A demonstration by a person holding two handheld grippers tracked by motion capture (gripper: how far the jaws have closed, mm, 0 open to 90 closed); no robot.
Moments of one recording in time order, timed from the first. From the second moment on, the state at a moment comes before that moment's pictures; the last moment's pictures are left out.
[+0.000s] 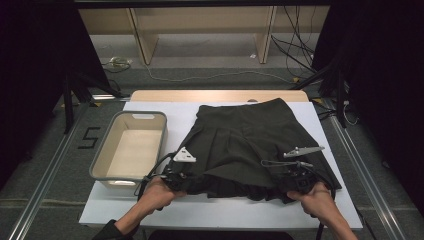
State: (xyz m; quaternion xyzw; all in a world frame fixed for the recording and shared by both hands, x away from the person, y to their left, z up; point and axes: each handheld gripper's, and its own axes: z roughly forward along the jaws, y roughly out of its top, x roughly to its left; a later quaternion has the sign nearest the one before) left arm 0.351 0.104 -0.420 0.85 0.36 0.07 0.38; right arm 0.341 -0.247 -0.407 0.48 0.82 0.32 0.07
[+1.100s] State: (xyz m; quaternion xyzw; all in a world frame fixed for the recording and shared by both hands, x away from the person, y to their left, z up) left arm 0.341 0.073 -0.417 0.85 0.36 0.05 0.38; right arm 0.332 -0.241 -0.409 0.49 0.79 0.35 0.09
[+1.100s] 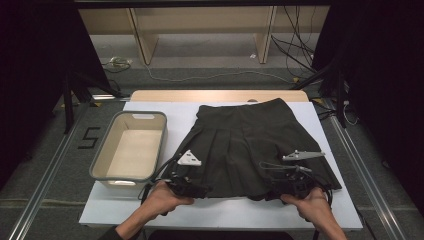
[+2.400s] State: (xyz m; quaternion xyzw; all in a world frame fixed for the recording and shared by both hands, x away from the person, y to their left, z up) left arm 0.376 -0.017 -0.454 0.85 0.39 0.01 0.34; right arm 0.335 -0.251 -0.406 0.50 0.79 0.35 0.10
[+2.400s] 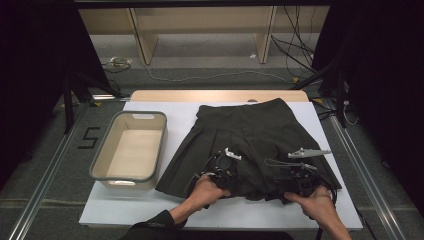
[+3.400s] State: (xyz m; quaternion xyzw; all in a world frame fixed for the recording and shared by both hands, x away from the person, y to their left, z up) left arm 0.364 0.037 -0.438 0.87 0.35 0.00 0.35; right arm 0.328 -0.202 -0.437 0.45 0.84 0.29 0.04
